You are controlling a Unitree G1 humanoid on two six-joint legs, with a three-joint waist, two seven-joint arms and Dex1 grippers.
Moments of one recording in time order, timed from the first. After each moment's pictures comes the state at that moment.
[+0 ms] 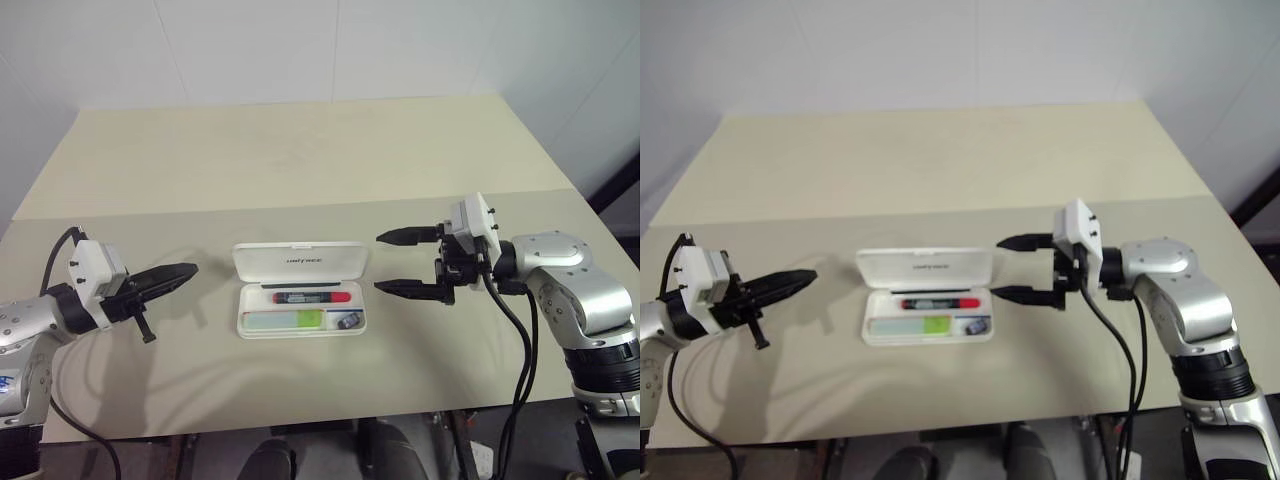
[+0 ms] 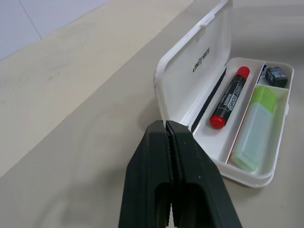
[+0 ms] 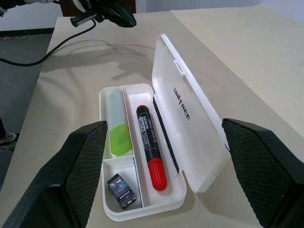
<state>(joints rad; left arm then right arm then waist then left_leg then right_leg) -0.11 0.77 0.40 -0.08 -0.48 0.11 -1.00 -0.54 -0.72 0.03 -0.15 0.55 0.42 1.21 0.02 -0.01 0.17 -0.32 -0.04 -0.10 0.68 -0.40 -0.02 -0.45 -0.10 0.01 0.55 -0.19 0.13</state>
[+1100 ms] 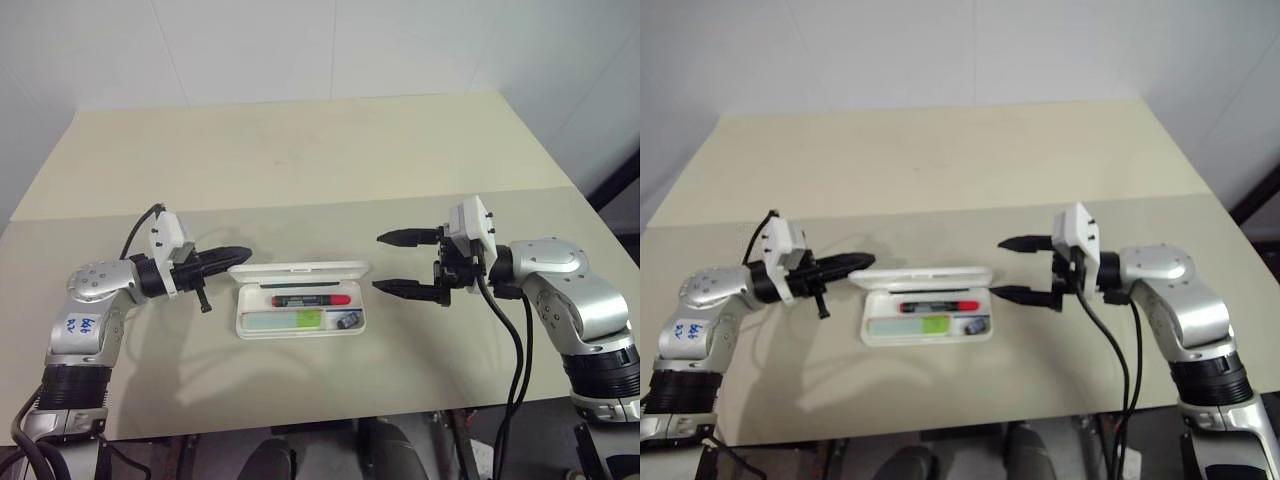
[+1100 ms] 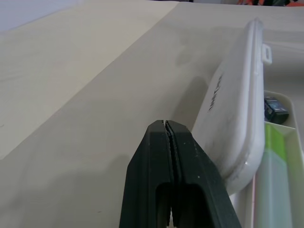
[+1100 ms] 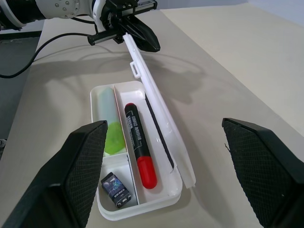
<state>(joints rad) -0.39 0.68 0.14 0.09 -0.43 0.19 -1.06 -0.51 -0.71 0.03 -0.17 0.55 0.42 1.16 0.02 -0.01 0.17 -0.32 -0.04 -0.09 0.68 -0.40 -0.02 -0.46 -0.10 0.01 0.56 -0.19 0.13</state>
